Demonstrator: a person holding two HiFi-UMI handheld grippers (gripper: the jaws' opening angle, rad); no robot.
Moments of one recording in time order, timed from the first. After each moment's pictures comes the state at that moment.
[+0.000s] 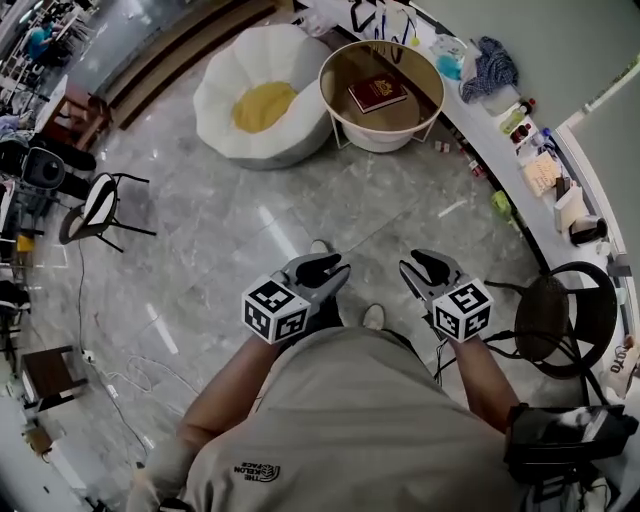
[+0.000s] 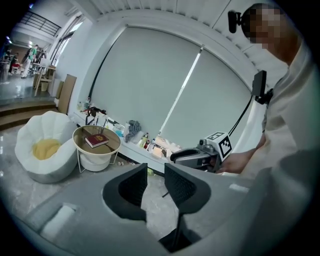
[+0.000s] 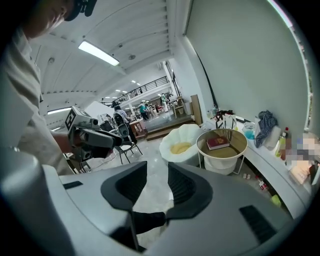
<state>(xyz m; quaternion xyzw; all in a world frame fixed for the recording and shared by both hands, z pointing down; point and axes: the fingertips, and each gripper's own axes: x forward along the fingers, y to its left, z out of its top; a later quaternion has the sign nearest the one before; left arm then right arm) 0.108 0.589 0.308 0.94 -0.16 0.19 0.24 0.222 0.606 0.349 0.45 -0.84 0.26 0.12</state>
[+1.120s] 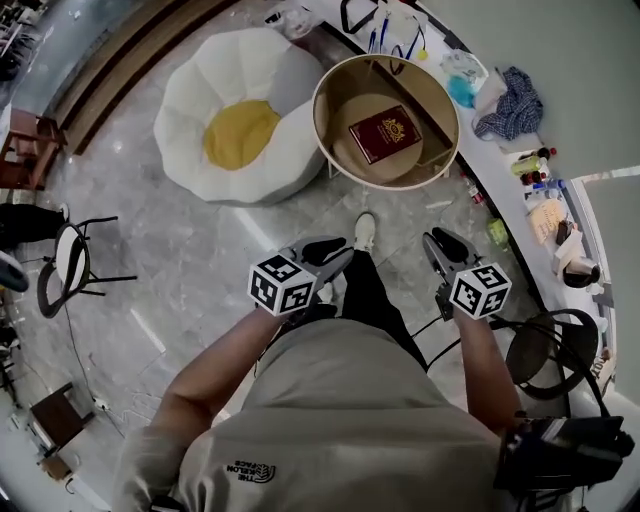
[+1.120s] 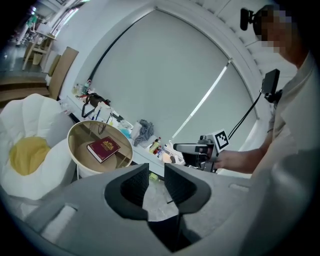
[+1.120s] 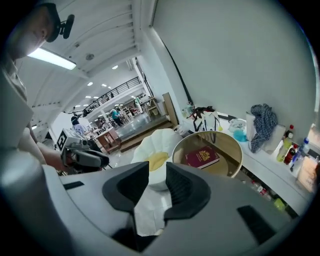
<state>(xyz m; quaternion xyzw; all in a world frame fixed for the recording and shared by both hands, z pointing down) 0.130 0.198 0.378 0.92 -0.09 0.20 0.33 0.294 0.223 0.389 0.56 -0.75 0.34 0.10</state>
